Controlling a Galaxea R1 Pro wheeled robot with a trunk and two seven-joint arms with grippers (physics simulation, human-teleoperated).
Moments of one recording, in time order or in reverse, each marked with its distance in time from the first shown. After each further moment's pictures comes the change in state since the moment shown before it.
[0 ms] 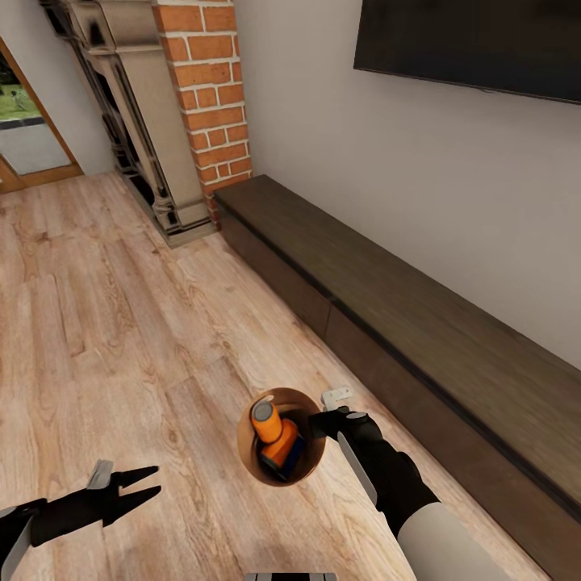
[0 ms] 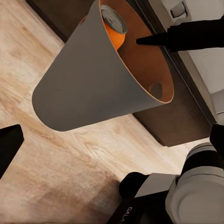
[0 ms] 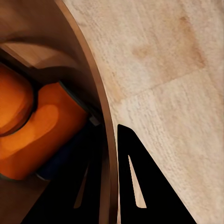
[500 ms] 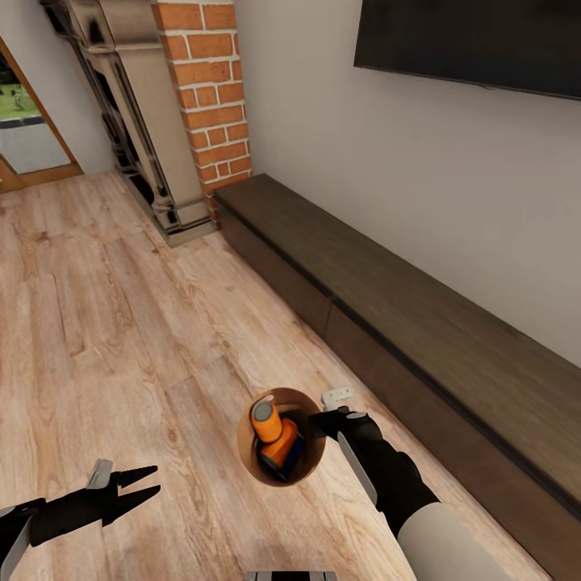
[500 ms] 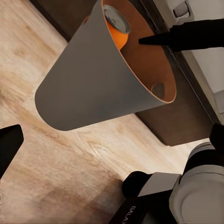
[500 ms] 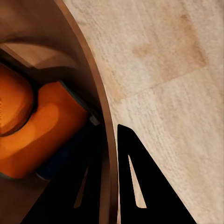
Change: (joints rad) left arm 0.000 0.002 -0.001 -0.001 0.000 0.000 0.008; right arm 0.000 0.000 0.000 0.000 0.000 0.000 0.000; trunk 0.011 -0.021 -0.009
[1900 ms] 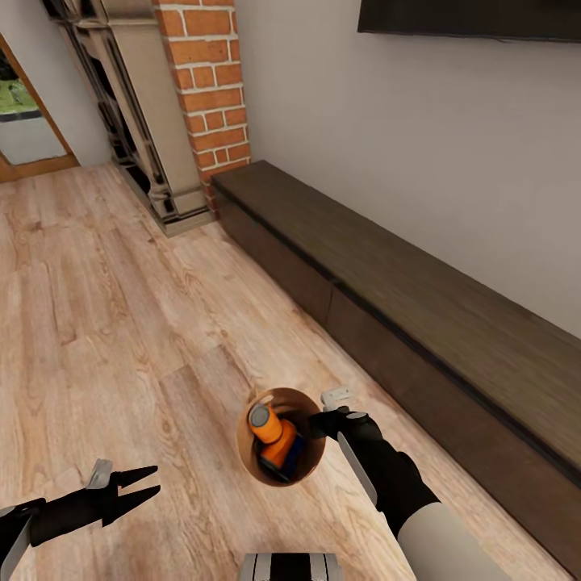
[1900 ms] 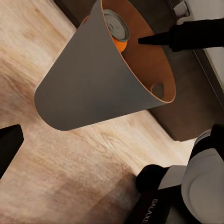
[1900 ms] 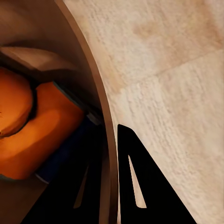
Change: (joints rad) left arm 0.000 0.000 -0.001 0.000 0.000 0.000 -0.001; right arm 0.000 0.000 0.000 0.000 0.000 0.000 0.000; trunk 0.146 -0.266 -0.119
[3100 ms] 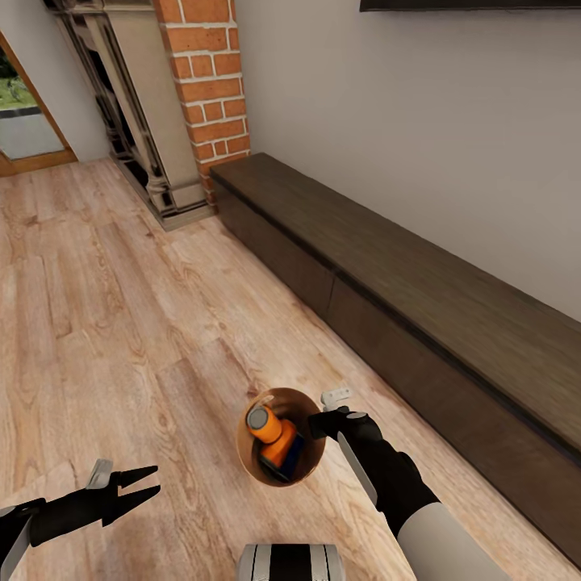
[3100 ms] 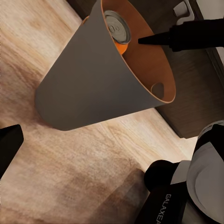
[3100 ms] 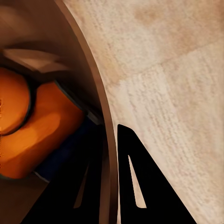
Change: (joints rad) left arm 0.000 0.000 0.000 0.000 0.000 0.000 0.000; right arm 0.000 0.000 0.000 0.000 0.000 0.000 0.000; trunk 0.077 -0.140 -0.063
